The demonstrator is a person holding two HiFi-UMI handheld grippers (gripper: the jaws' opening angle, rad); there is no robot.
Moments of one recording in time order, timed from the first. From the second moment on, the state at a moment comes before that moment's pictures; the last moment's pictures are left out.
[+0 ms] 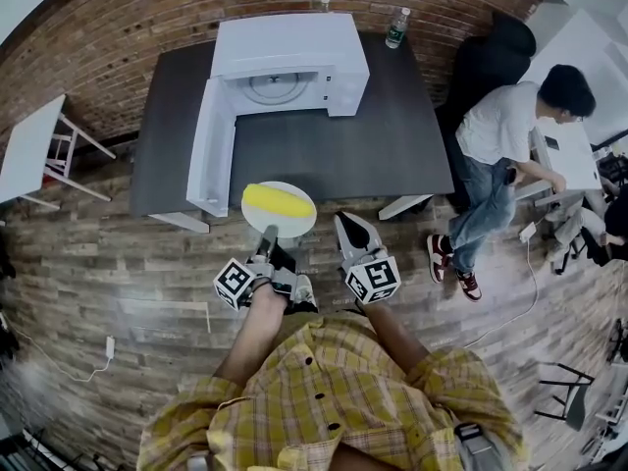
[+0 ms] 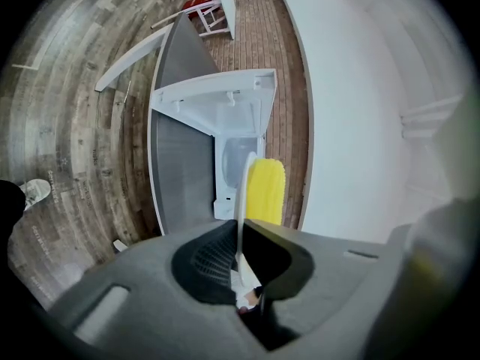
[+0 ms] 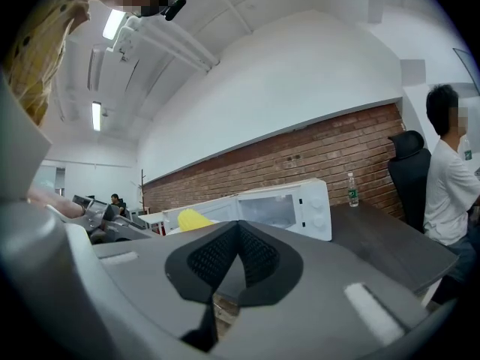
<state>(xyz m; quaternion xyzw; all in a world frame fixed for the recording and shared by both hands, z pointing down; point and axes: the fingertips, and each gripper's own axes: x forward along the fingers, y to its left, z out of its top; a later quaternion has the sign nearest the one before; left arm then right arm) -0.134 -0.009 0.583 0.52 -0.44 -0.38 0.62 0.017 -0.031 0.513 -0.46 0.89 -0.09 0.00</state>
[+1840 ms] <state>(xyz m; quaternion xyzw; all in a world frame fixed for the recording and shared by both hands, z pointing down) -0.143 -0.211 0.618 0.49 -0.48 -0.39 0.62 0.008 -0.234 0.536 -0.42 0.90 -0.10 -0.01</state>
